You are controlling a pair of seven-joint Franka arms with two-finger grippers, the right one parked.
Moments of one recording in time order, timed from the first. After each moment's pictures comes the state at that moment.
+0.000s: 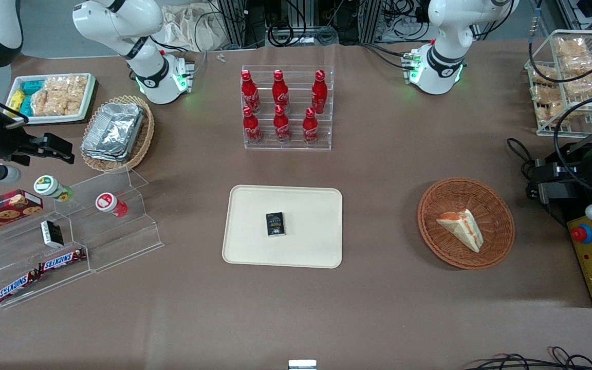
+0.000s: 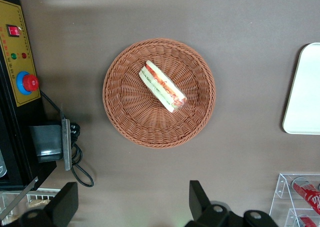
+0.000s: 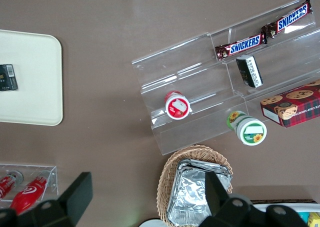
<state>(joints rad) 0.16 0.31 -0.21 -1.23 0.06 1.41 -0.01</state>
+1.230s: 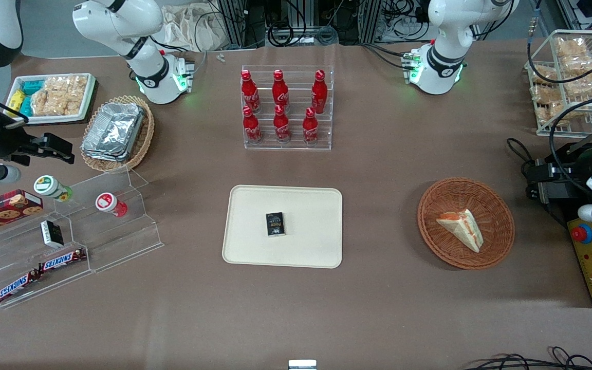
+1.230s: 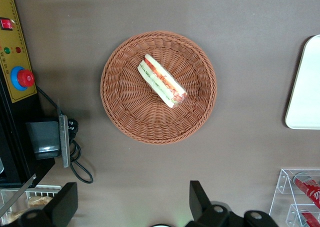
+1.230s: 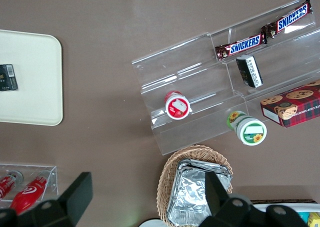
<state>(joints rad) 0.16 0.31 -0.21 -1.26 0.06 1.41 -0.01</state>
